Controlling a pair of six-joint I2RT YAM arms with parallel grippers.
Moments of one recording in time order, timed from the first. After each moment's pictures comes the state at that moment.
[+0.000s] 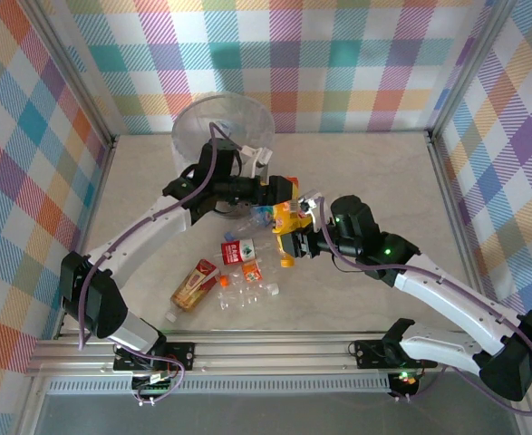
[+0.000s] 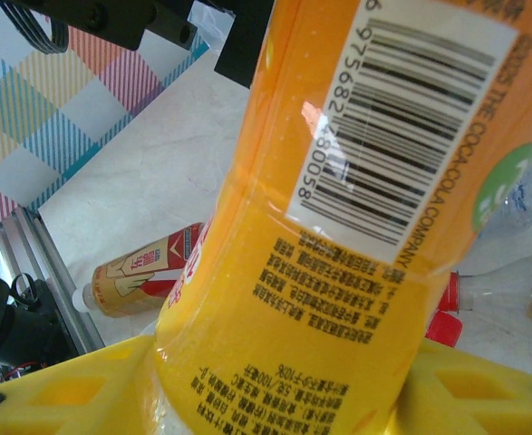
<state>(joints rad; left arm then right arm) -0.58 1.52 1.36 -0.35 0.71 -0.61 0.78 1.04 0.89 -0.35 -0.24 0.28</state>
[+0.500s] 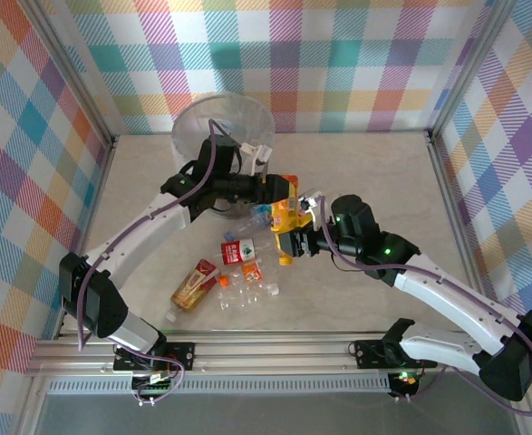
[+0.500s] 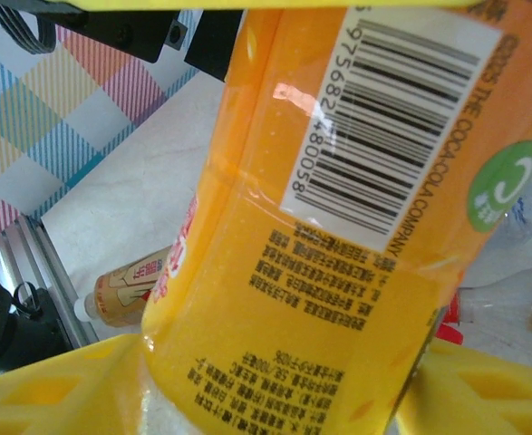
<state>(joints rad) -0.58 1.53 1.42 -0.43 0.69 -0.58 0.78 1.04 0.89 -0.32 -0.24 0.28</state>
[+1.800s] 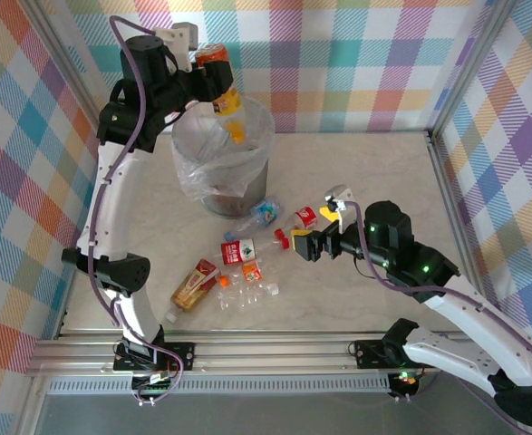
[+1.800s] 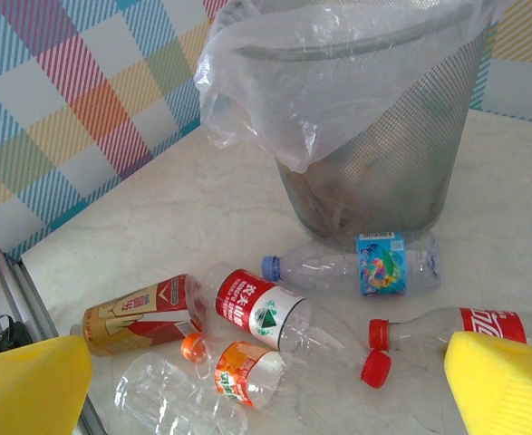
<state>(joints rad) -0.30 1.83 2.44 -0.80 0.21 -0.26 0.78 0.83 0.94 -0.45 -0.12 0.20</state>
